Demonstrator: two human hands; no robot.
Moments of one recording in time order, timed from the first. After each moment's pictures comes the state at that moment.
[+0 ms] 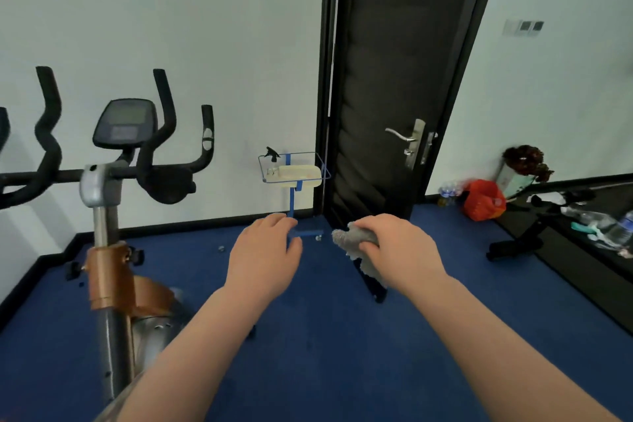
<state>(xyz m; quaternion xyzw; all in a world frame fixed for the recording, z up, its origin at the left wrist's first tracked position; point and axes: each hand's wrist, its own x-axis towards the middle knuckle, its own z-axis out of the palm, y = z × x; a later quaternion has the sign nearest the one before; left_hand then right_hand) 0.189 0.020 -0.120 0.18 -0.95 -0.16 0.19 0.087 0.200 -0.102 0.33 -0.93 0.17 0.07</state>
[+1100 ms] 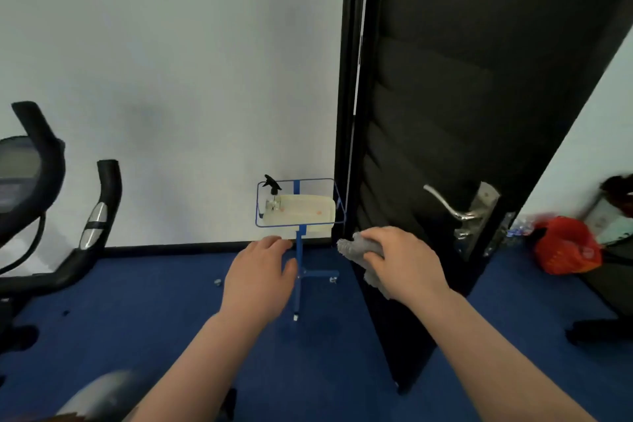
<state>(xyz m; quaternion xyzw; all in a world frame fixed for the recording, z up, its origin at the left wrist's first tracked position) -0.194 -0.103 -0.152 0.28 -0.93 -0.15 0.17 -0.339 0.062 -0.133 0.37 -0.90 0.22 -0.01</state>
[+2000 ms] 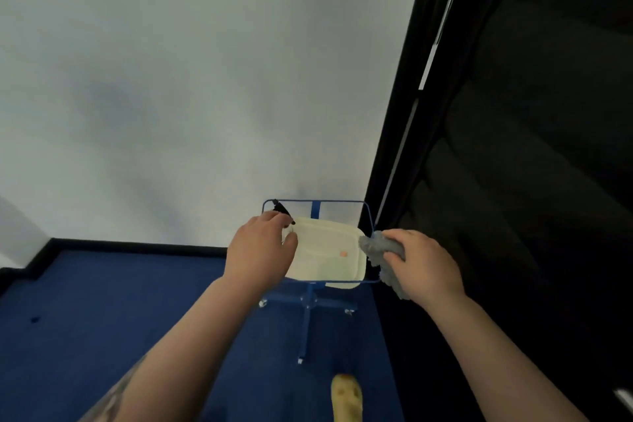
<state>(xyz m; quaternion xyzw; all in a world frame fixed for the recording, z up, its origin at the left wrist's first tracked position) -0.465 -0.397 -0.201 0.34 -0.91 -0.18 0.15 -0.618 -0.207 -0.201 0.33 -0.91 0.22 -0.08</state>
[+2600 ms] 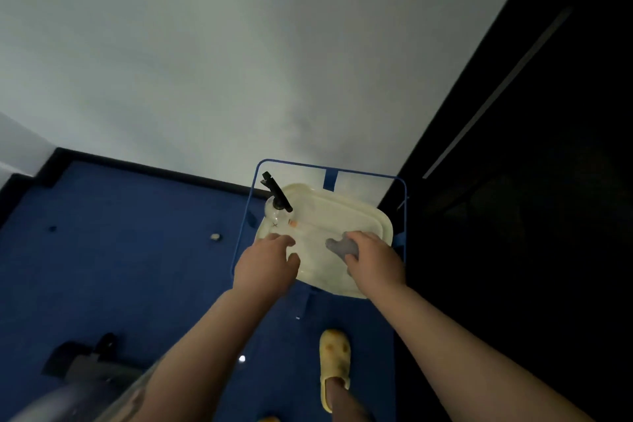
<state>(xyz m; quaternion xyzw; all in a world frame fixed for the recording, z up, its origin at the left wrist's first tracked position) -0.599 -0.475 -0.374 0.48 -0.83 -0.27 -0.09 -0.753 -0.369 -0.399 0.38 -0.87 0.15 -0.29</state>
